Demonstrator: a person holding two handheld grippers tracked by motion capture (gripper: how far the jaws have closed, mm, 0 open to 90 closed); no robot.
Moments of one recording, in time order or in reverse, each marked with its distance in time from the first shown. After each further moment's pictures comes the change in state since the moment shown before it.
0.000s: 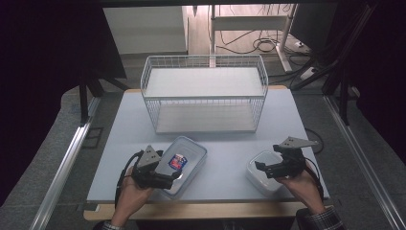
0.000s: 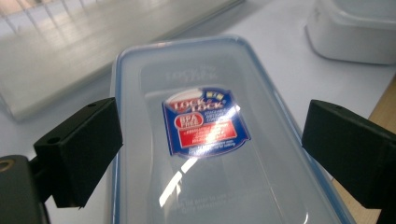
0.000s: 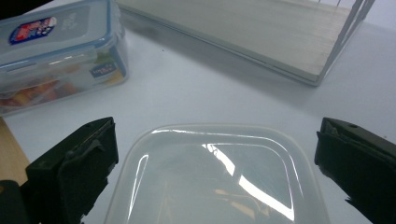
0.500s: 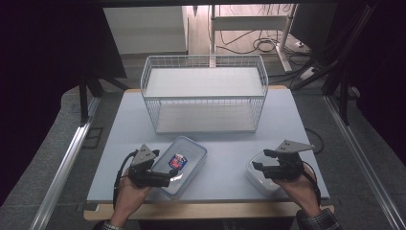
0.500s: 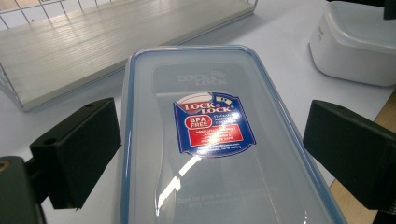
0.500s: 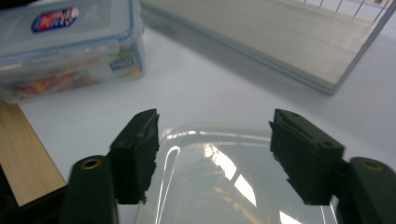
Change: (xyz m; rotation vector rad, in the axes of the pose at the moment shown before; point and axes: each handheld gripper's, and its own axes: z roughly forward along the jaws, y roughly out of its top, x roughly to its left) left arm 0.006 -0.002 -0.007 -0.037 -0.009 -0.046; right arm 0.018 0.002 -0.005 0.021 0.017 -0.070
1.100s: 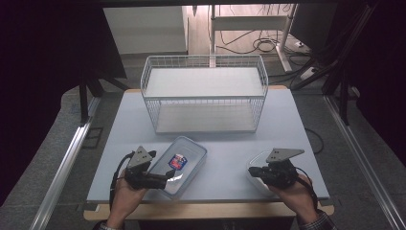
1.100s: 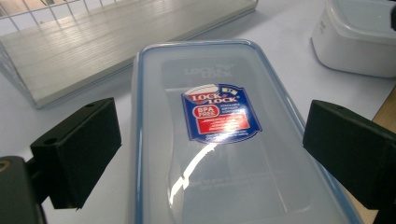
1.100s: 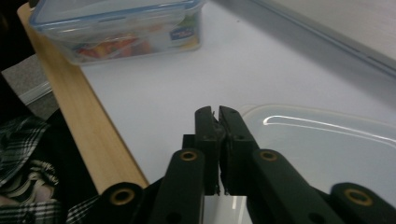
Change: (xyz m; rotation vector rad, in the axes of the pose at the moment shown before) left arm 0.005 -0.007 -0.010 -0.008 0.015 0.026; right arm 0.031 0.001 0.000 0.103 0.148 -0.069
